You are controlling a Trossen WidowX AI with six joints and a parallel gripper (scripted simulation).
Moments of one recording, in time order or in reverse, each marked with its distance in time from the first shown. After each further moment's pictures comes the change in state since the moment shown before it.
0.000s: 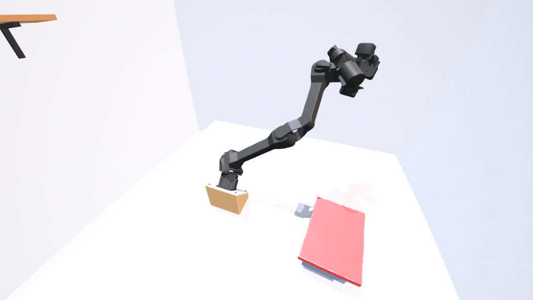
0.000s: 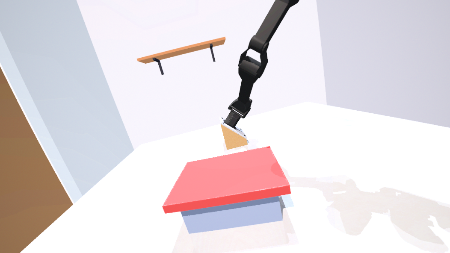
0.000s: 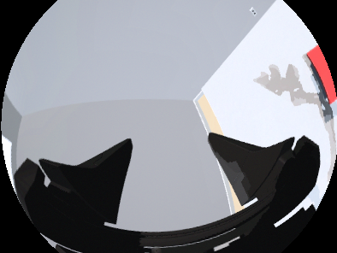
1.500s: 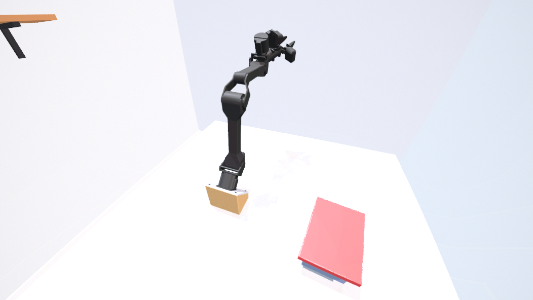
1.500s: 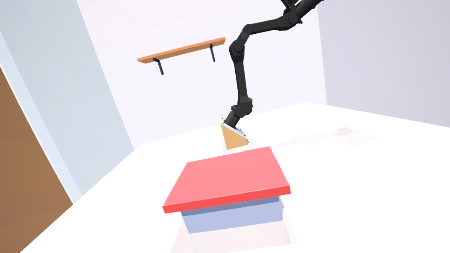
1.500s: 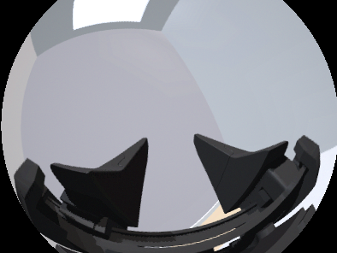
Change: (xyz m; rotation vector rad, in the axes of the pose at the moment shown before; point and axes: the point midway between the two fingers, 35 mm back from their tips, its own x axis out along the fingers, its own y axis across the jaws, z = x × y) arm -0.160 0.075 -0.332 -0.962 -0.321 0.816
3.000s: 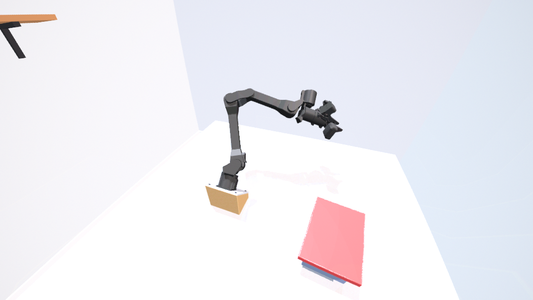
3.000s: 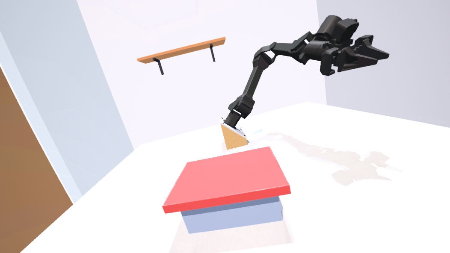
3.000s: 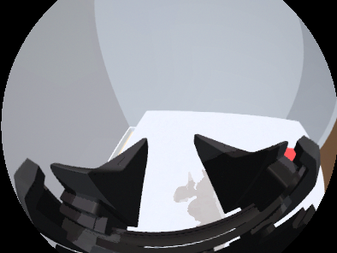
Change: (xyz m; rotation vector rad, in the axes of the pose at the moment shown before) arm -0.107 -0.409 -0.137 -0.311 0.562 -0.814
